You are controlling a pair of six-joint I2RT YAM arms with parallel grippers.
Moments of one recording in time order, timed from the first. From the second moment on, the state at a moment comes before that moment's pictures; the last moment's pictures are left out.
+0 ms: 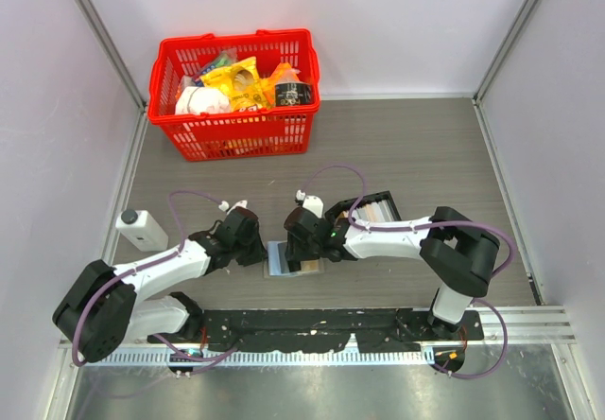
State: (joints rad) left arm -0.67 1.18 0.45 -0.24 -0.02 -0.89; right arm 1.09 1.71 0.95 -0.18 0.17 0.93
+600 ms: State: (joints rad) left arm -0.67 1.18 0.45 -0.24 -0.02 -0.89; right arm 1.07 1.67 0.93 -0.21 0.18 0.94
